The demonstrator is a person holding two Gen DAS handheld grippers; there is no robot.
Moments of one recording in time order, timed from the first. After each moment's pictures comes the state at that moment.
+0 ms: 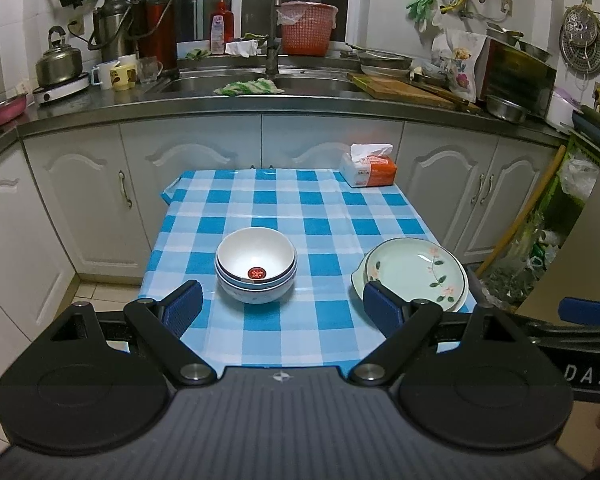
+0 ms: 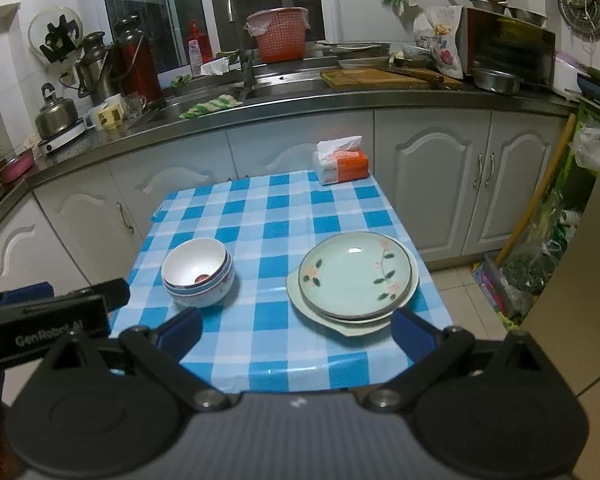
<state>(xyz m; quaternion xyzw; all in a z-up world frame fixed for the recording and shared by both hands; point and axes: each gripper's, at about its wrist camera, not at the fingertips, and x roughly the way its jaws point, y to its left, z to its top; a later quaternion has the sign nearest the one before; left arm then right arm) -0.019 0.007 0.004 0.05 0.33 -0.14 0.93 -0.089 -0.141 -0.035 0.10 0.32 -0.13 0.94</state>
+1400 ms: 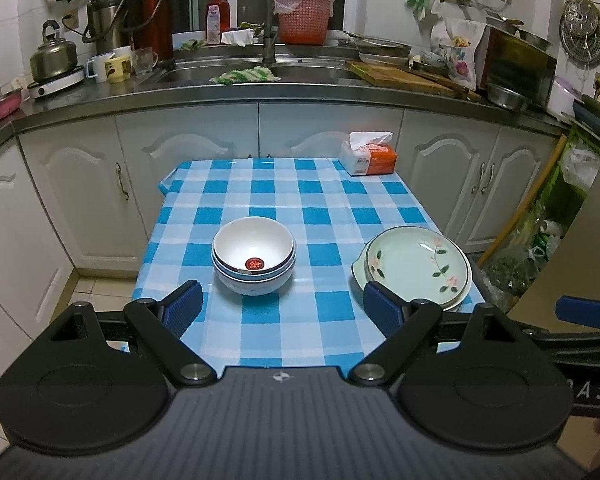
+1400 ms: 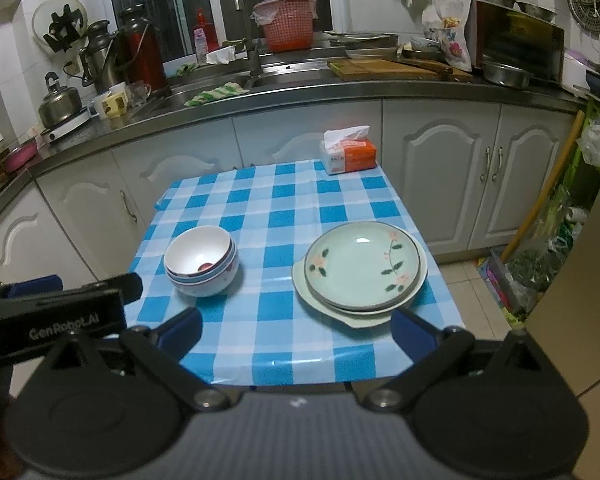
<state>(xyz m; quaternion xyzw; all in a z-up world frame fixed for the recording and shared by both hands) -0.012 0.004 -0.004 0.06 0.34 -0.14 0.93 -0.082 -0.136 -0.043 0.10 0.33 -0.12 0.93</state>
